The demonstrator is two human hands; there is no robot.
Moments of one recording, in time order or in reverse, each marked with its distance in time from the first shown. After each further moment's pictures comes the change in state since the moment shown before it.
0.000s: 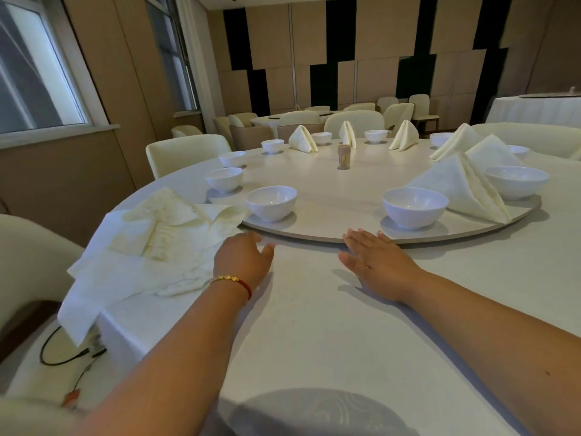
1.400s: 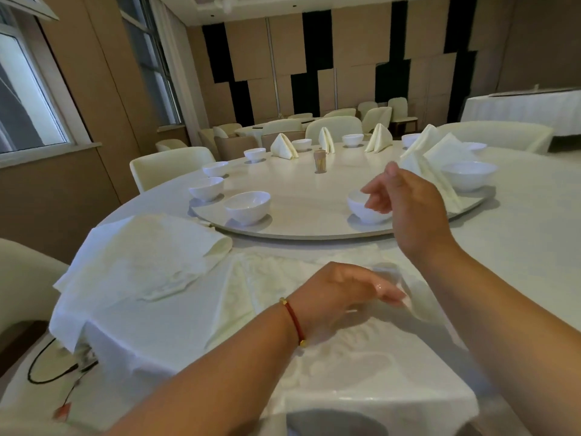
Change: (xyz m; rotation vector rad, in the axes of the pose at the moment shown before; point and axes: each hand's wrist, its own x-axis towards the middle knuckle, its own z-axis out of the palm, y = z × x) left_hand -0.126 0.122 0.003 -1.019 -0.944 0.167; right_hand -0.090 -0.016 -0.090 0.918 0.868 0.108
